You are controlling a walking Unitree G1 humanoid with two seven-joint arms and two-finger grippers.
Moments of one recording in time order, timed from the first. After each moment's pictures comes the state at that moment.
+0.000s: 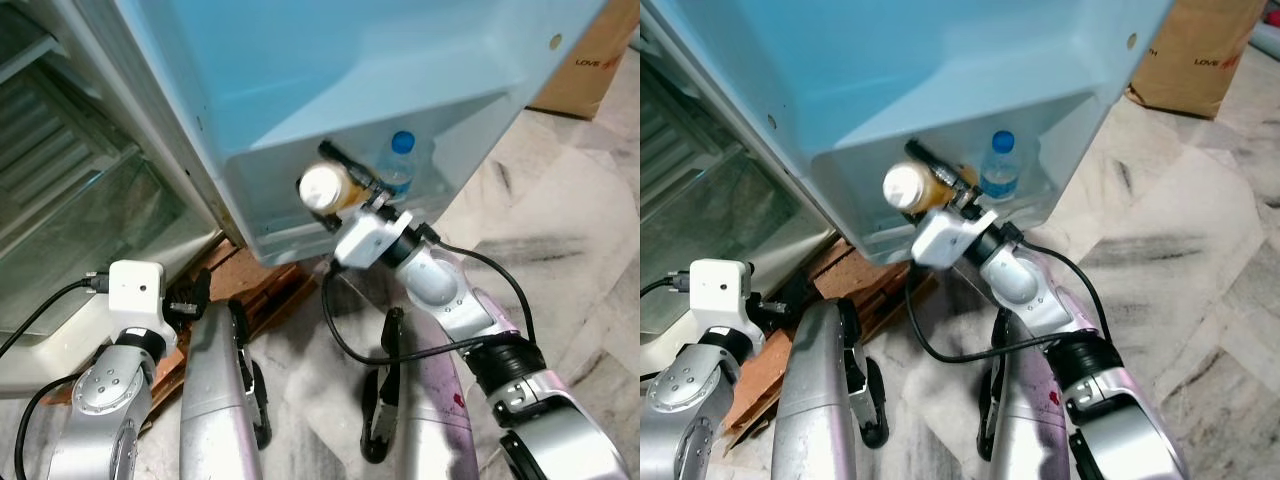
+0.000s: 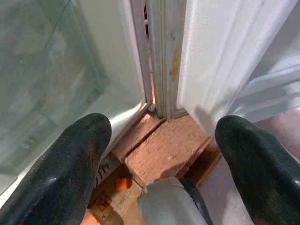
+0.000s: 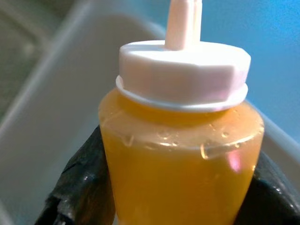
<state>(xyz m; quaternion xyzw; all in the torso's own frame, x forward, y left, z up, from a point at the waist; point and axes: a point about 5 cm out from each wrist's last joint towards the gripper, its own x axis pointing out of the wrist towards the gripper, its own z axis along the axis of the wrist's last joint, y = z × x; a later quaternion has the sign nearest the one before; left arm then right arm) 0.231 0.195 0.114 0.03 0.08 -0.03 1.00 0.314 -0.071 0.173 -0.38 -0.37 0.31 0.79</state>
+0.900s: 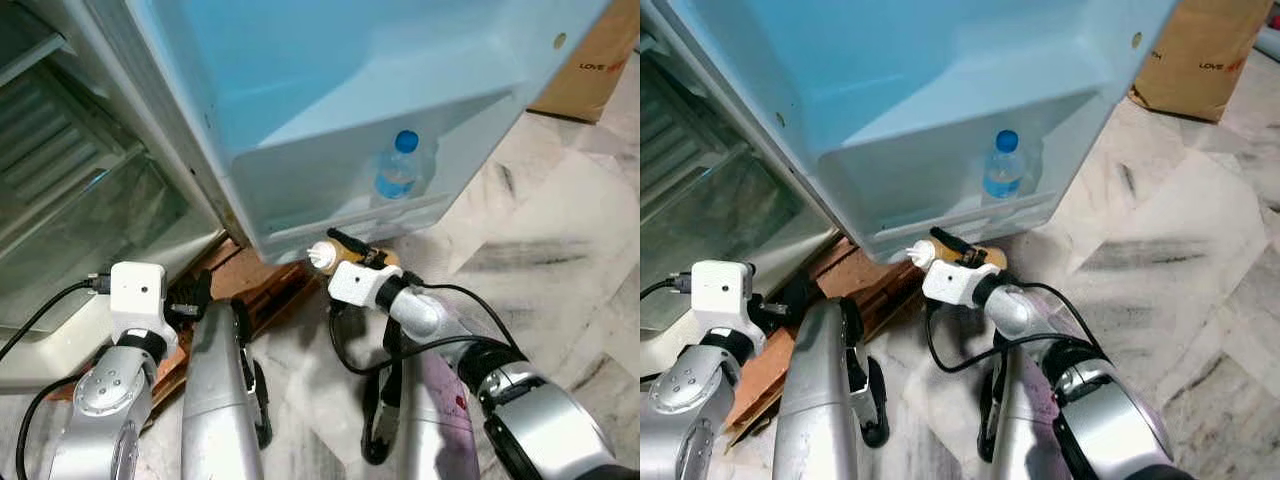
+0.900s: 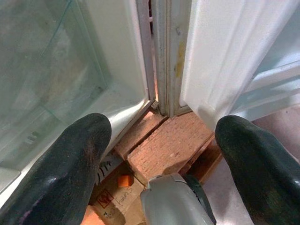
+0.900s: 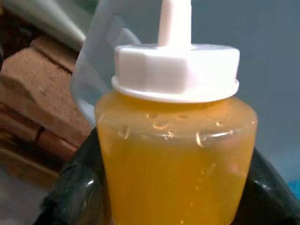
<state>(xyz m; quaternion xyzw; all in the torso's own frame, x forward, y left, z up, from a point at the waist) 0.230 0.195 0.111 0.03 0.09 -0.03 1.00 0.327 -0.090 0.078 -0.40 -0.10 0.35 0.84</state>
